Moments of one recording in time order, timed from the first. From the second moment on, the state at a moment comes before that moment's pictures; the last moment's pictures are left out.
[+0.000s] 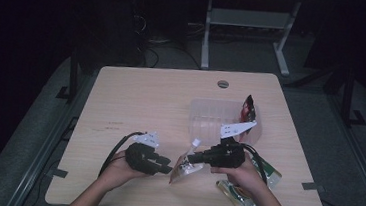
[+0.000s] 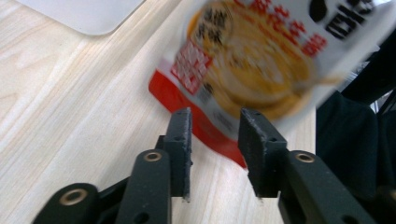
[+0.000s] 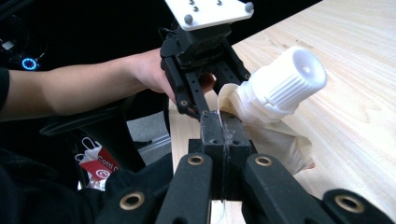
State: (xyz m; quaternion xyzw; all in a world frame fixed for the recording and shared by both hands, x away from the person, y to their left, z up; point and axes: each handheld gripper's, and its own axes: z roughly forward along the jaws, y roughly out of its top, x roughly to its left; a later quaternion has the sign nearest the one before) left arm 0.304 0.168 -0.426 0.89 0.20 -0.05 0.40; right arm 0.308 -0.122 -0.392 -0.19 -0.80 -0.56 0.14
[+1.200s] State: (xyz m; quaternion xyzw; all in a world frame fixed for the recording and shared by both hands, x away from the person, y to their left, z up) left arm 0.291 0.208 -0.439 0.90 0.22 -0.03 0.37; right arm 0.313 -0.181 -0.341 -0.22 -0.78 -0.58 0.07
